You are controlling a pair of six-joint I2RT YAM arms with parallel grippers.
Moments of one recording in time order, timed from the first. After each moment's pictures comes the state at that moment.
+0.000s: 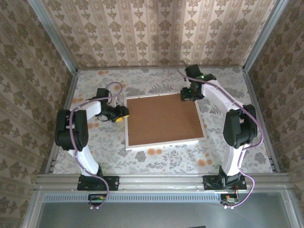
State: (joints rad) left arm -0.09 1.77 1.02 -0.46 0.57 -0.35; right arm 0.34 1.87 1.61 -0.84 0.01 0.19
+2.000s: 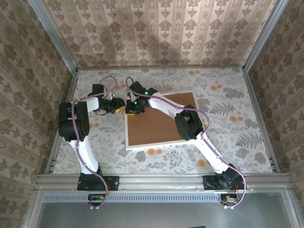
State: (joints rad) left arm -0.04 1.98 1.17 -0.28 0.64 -0.41; right arm 0.72 2.65 2.38 -0.74 -0.43 0.63
